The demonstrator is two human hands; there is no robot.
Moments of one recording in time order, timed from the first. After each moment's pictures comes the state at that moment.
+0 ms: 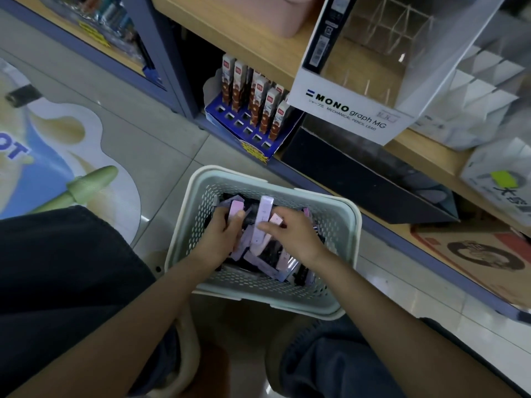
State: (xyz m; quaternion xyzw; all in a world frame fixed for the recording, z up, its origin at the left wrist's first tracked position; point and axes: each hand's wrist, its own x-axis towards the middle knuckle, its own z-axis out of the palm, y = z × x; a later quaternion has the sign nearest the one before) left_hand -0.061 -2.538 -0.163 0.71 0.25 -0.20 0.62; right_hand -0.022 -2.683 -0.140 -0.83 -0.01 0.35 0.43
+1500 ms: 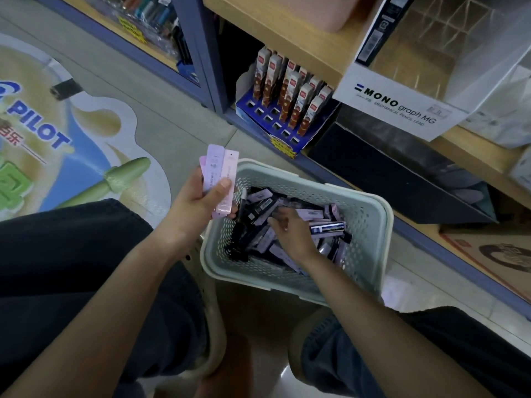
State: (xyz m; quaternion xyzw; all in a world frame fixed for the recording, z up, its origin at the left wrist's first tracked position) left_hand -0.057 -2.464 -0.097 0.66 0.25 -0.11 0.70; right_hand -0.048 -2.644 -0.195 -0.82 0.07 0.35 0.46
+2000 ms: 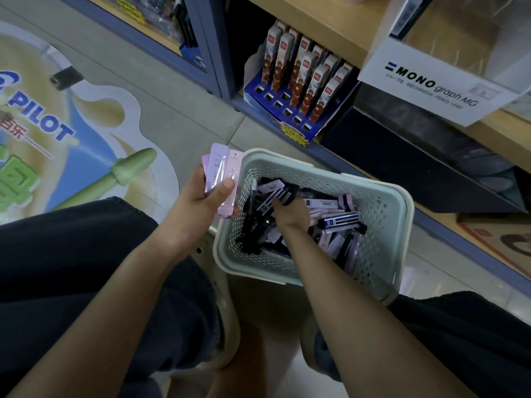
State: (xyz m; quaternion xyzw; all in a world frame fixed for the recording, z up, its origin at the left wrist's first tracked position) left_hand -0.065 -2.453 -0.097 0.66 0.26 -0.12 0.69; right_hand -0.031 -2.601 -0.235 -0.83 0.28 0.31 0.37
